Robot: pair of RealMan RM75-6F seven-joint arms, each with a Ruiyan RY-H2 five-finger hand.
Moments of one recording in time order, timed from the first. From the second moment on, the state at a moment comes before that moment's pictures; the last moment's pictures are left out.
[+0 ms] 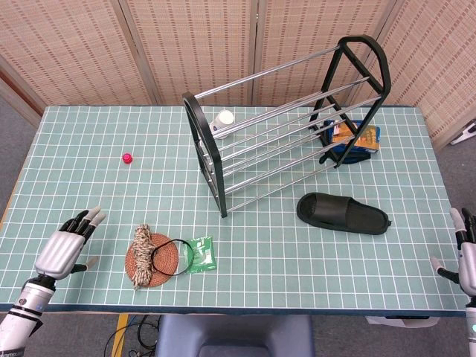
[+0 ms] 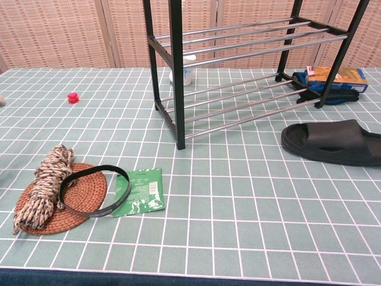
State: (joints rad) left arm -0.33 -1.20 0.01 -1.47 1.52 1.23 0.06; right arm 0.02 -1.15 0.12 -1.54 -1.28 1.43 -0.08
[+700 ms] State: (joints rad) left arm -0.34 -1.19 0.00 -1.48 1.50 1.21 0.05; right arm 0.08 -1.08 0.12 -1.61 -1.24 1.27 -0.08
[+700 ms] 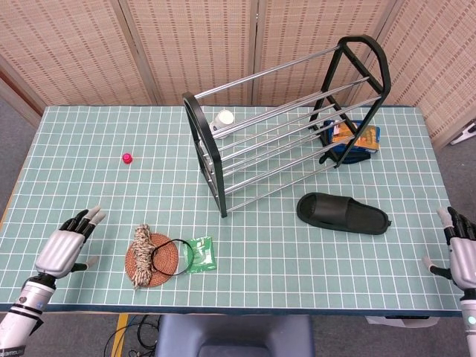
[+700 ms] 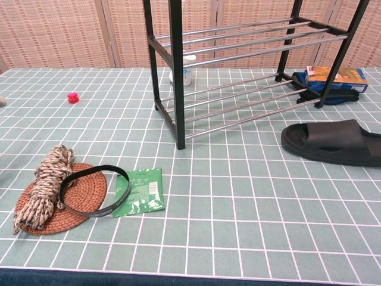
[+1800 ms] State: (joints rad) left arm -0.32 -1.15 0.00 -1.49 1.52 1.26 -0.02; right arm 0.54 -1.14 0.13 -1.39 -0.91 0.57 -0.15
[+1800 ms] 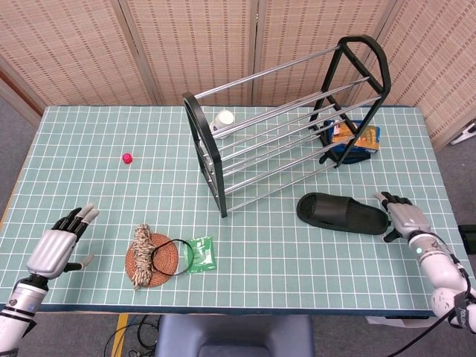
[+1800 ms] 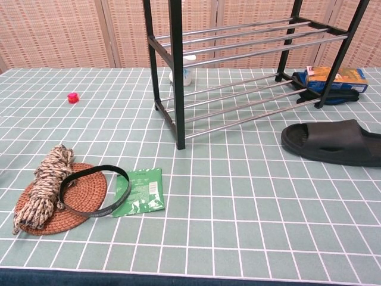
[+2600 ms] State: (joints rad) left arm -0.31 -1.14 0.00 -1.49 1.54 1.28 -0.07; right arm 0.63 -1.23 0.06 -1.25 -0.89 0.49 -0.11
